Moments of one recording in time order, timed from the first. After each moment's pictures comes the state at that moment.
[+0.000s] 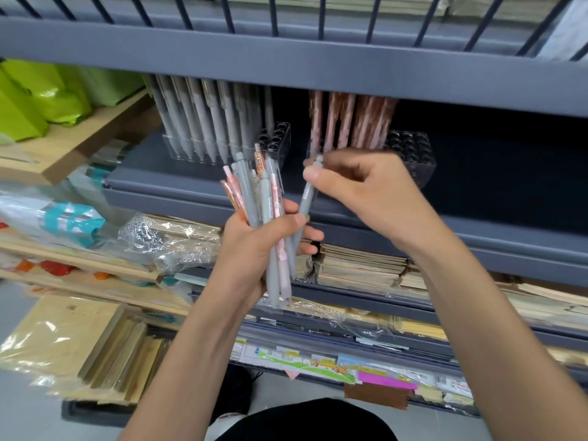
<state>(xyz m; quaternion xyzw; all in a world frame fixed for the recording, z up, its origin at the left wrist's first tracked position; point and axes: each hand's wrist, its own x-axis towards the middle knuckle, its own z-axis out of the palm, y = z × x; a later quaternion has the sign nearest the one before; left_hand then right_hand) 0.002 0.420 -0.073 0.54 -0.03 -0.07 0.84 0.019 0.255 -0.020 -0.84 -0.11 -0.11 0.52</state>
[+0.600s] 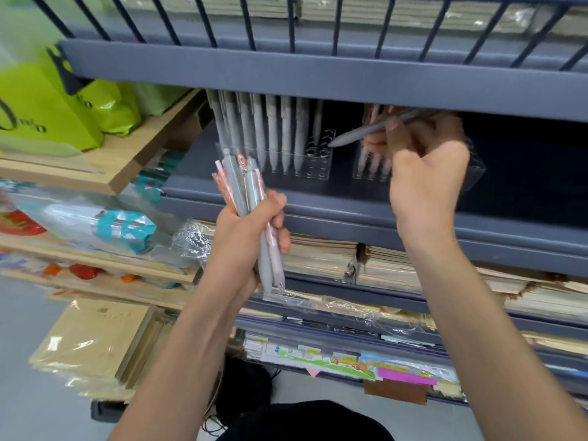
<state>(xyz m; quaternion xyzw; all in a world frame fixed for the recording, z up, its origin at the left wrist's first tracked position) 0.026 0.503 -0.066 0.55 0.00 -0.06 0.83 0.038 0.310 -0.011 -0.68 0.03 -0.36 0.64</state>
